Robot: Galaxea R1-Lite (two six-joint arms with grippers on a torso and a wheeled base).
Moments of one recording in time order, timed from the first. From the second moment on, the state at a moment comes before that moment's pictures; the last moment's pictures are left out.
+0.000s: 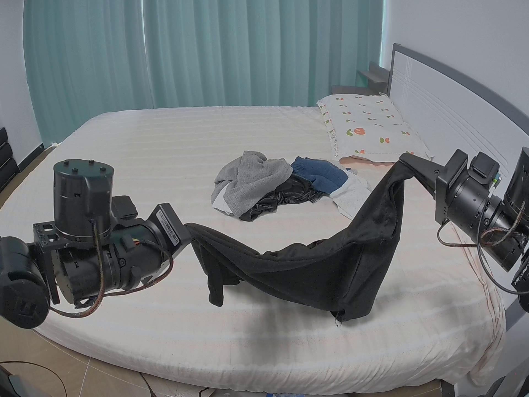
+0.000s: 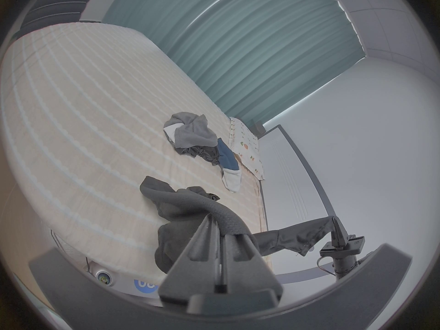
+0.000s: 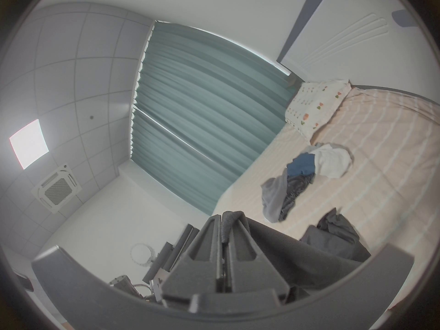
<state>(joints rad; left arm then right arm) -0.59 1.49 -0.71 -0.39 0.06 -0.97 0.50 1.48 -0.57 -1.05 -0.03 0.93</state>
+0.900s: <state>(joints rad) -0.62 1.52 -0.71 -0.37 0.06 -1.02 0.50 1.53 -0.53 -1.07 -0.03 0.92</state>
